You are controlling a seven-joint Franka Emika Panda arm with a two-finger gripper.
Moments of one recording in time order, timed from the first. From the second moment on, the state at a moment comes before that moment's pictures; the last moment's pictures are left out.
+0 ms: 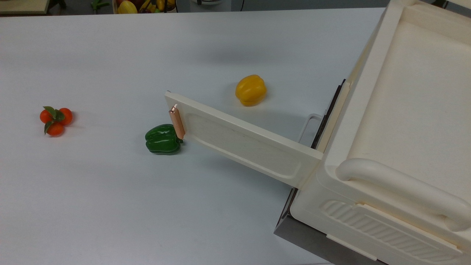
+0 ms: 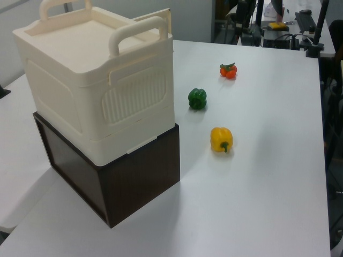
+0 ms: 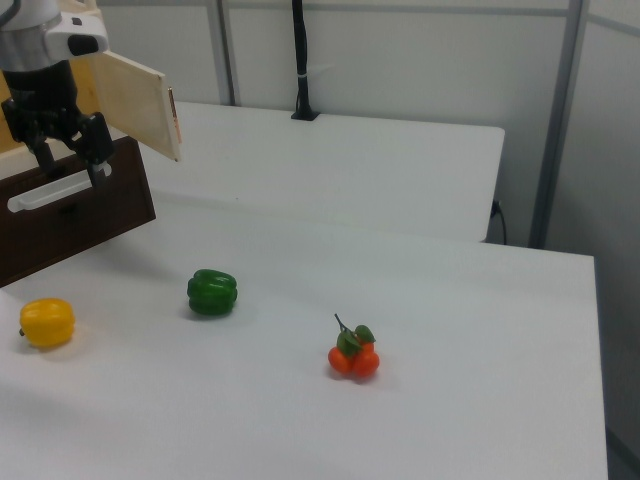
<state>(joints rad) 0.08 -0.03 -0.07 -1.59 0.05 1.68 -0.01</state>
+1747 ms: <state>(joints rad) 0.04 0.12 -0.13 -1.61 0.47 2.49 0.18</state>
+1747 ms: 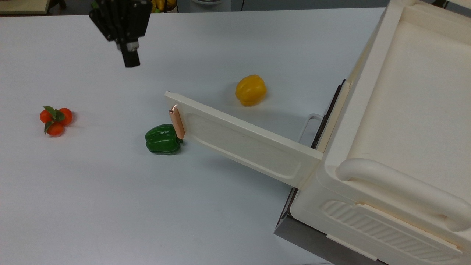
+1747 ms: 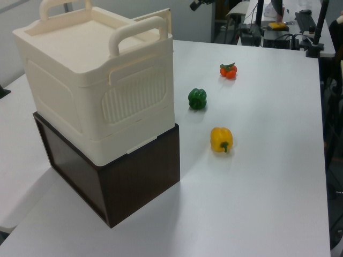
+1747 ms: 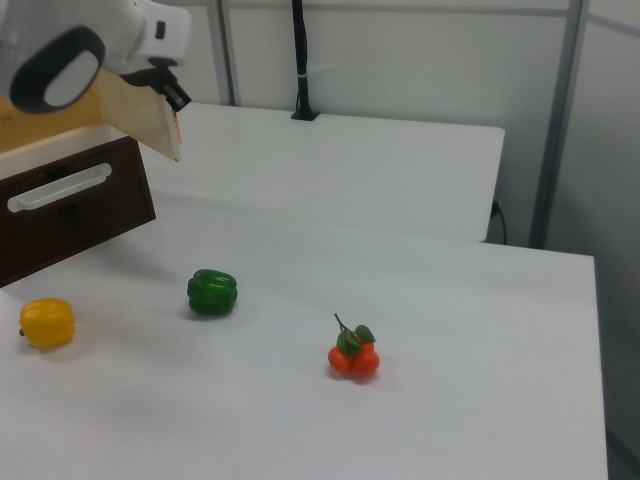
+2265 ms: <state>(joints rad) 0.06 0.24 -0.11 -1.58 0.61 2.76 0.19</state>
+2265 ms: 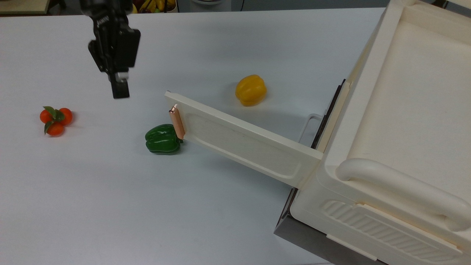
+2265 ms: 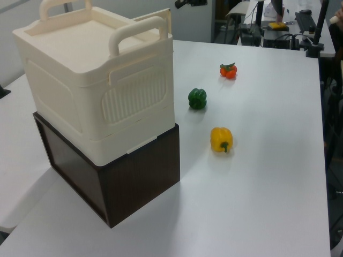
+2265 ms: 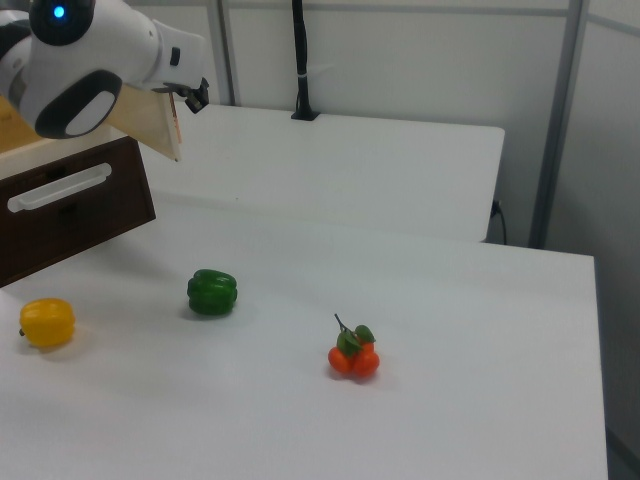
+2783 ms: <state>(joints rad) 0.10 0.31 -0.08 -1.53 0.62 2.84 0.23</state>
